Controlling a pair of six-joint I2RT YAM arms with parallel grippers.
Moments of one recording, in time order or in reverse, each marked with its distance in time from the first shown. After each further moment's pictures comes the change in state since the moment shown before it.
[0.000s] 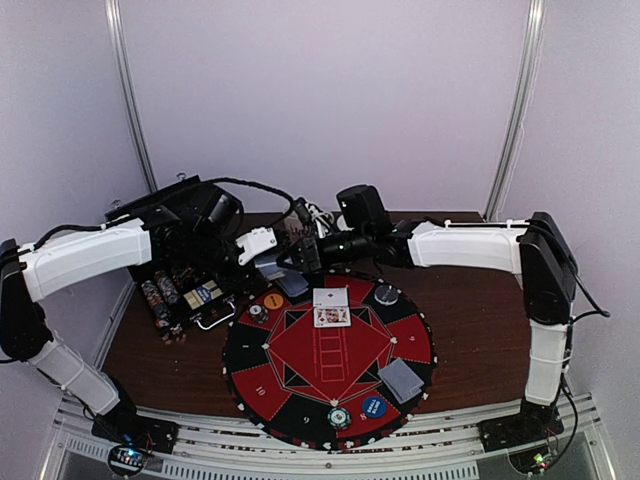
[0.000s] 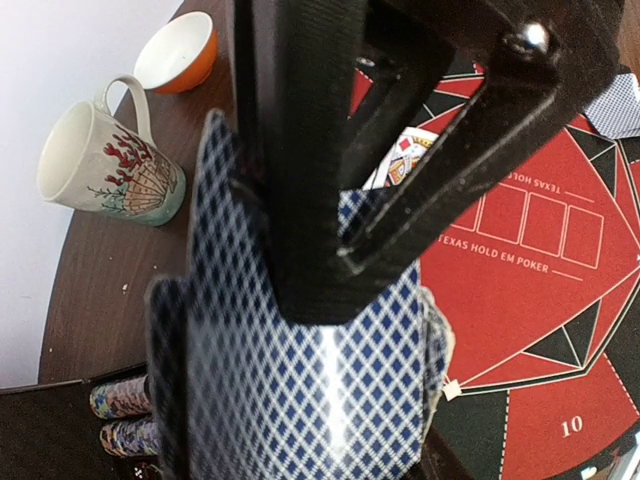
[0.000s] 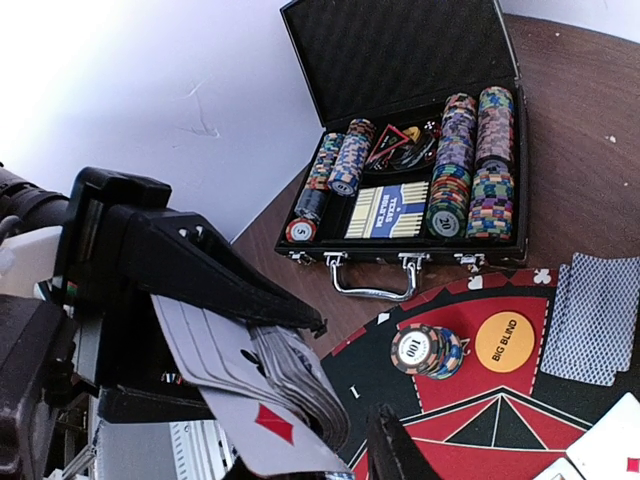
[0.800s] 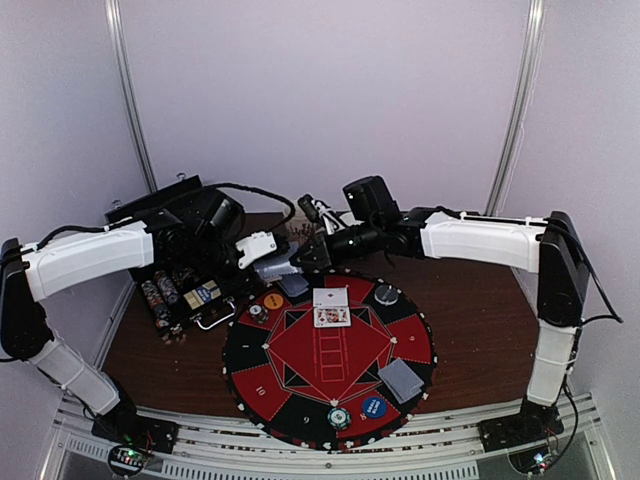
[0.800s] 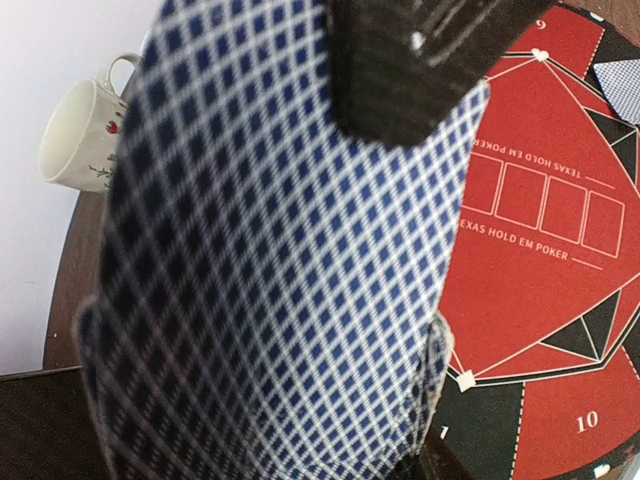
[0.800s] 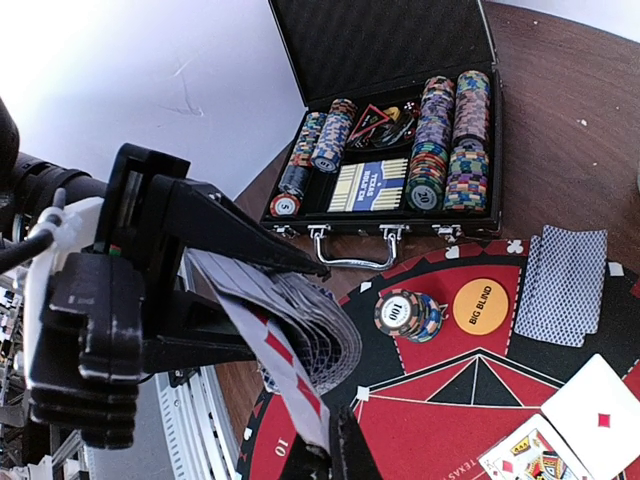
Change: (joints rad) left arm 0.000 0.007 -0.020 0.005 -0.058 0.000; right arm -0.010 -0.071 0.014 -0.182 0.016 -0.076
